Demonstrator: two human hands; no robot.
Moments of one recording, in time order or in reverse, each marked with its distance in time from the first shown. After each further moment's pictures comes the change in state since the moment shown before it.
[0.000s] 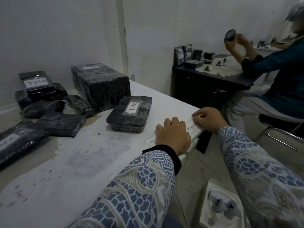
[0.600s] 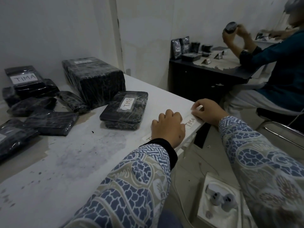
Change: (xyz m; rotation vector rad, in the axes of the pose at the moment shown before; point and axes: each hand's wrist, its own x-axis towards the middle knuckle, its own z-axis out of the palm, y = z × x) left_hand 0.013 -0.007 0.007 -0.149 0.070 -0.051; right_hand 0.021 0.009 -0.006 -0.162 -0.088 -0.042
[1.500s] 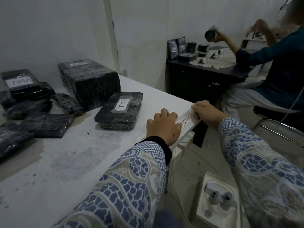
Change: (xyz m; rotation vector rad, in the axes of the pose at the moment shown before) left_hand 0.005 0.002 0.001 0.043 -0.049 -0.002; right_hand -0.007 0.003 0.002 0.414 -0.055 0.191
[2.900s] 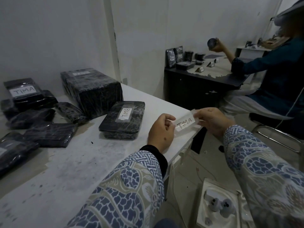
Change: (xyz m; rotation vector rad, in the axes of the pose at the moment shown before) left_hand -0.001 -0.012 -0.009 -0.874 0.145 -0.042; right_hand -0.020 -0.011 -0.015 0.600 -0.047 0.024
